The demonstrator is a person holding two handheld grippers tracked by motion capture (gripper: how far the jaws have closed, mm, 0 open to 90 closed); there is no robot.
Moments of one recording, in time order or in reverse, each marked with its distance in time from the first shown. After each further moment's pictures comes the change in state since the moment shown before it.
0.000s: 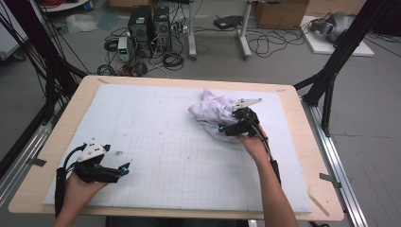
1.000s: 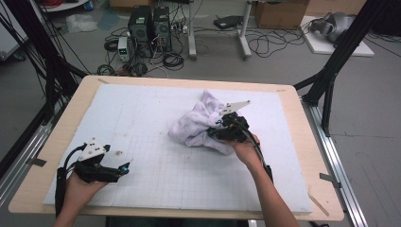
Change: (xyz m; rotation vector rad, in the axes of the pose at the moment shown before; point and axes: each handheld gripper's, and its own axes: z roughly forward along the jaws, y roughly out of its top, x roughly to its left) left arm 0.002 -0.002 0.002 0.010 0.001 -0.013; right arm 0.055 0.022 -0.015 -0.002 0.192 -0.076
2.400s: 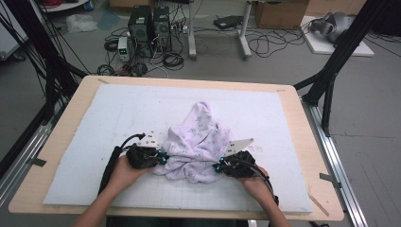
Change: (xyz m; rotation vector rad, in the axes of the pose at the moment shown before) left arm -0.056 0.054 0.091 0.159 -0.326 0.202; right arm 0.051 -0.086 -0.011 0.089 0.109 -0.096
